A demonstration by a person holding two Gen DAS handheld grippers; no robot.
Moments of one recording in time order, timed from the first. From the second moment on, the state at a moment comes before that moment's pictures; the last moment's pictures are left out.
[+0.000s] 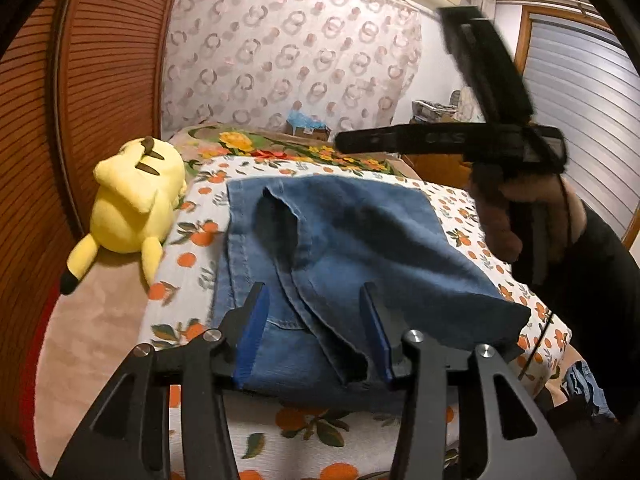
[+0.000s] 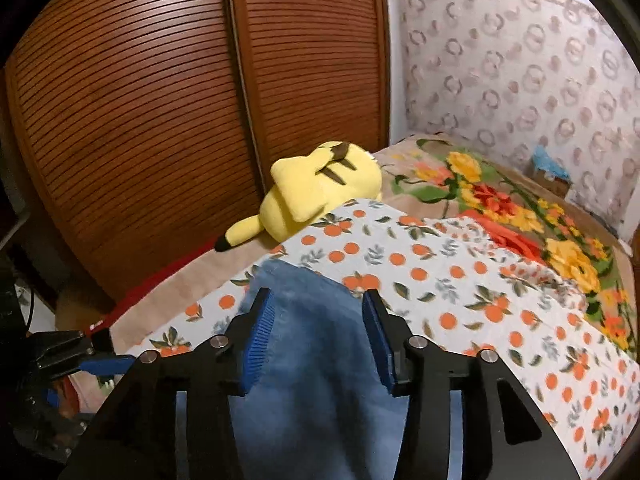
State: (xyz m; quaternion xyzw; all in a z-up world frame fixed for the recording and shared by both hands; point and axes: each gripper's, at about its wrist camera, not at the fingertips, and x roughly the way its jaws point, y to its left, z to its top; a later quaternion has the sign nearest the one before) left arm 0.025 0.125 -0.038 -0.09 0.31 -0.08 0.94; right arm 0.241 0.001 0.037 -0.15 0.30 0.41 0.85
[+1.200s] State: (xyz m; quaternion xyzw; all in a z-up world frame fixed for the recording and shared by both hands) left arm 0.022 0.119 -0.048 -0.07 0.34 -0.04 0.94; right arm 0.138 -0.149 -0.002 -0.11 0.33 0.34 0.88
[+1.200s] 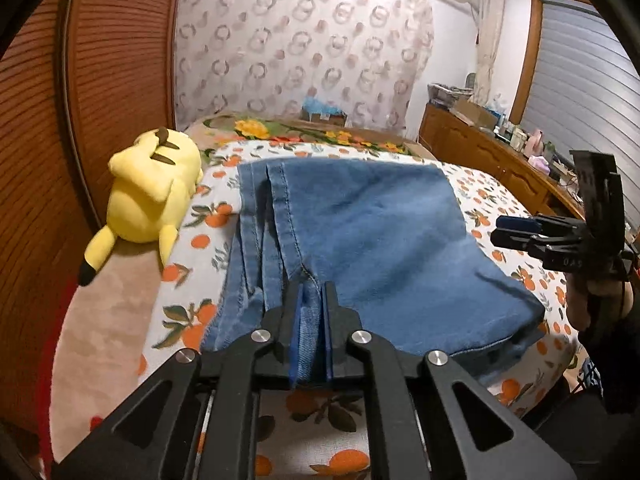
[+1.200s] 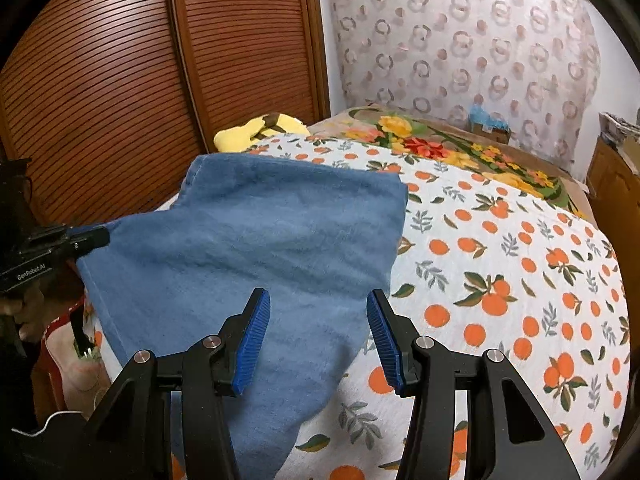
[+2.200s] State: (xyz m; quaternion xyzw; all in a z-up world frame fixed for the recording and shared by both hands) left arm 0.040 0.111 -0.086 -0.06 0.37 -0.02 0.93; right arm 0.103 -0.165 -0.037 -0.09 0.38 0.32 0.86
